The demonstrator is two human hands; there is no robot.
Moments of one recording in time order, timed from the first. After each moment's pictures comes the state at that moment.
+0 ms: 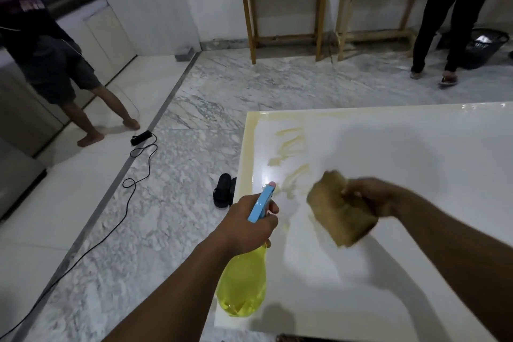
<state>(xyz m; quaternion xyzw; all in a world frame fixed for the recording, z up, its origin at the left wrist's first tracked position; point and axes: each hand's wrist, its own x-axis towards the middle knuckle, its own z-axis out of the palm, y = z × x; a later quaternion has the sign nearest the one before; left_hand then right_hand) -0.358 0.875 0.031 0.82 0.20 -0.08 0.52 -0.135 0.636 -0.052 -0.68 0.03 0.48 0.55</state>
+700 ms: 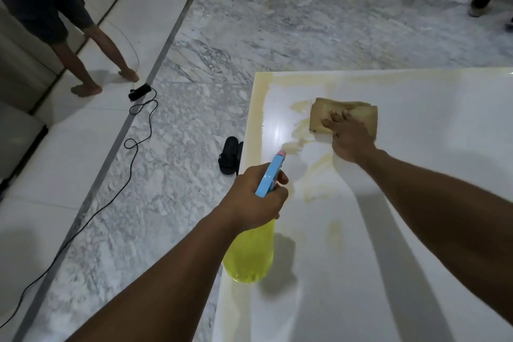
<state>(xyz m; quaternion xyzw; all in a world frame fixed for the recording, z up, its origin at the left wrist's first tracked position) -0.237 0.937 -0.027 0.81 0.25 -0.11 0.51 0.026 0.790 -0.182 -0.93 -0.30 0.14 0.14</state>
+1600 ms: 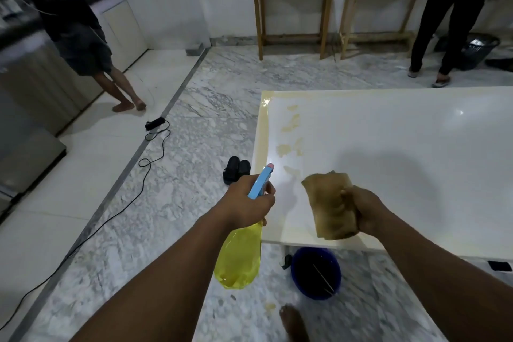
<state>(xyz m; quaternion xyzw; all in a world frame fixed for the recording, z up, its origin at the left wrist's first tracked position) -0.515 0.856 0.066 0.84 0.19 -0.08 0.50 -0.343 0.621 -0.062 -0.64 0.14 0.35 0.67</state>
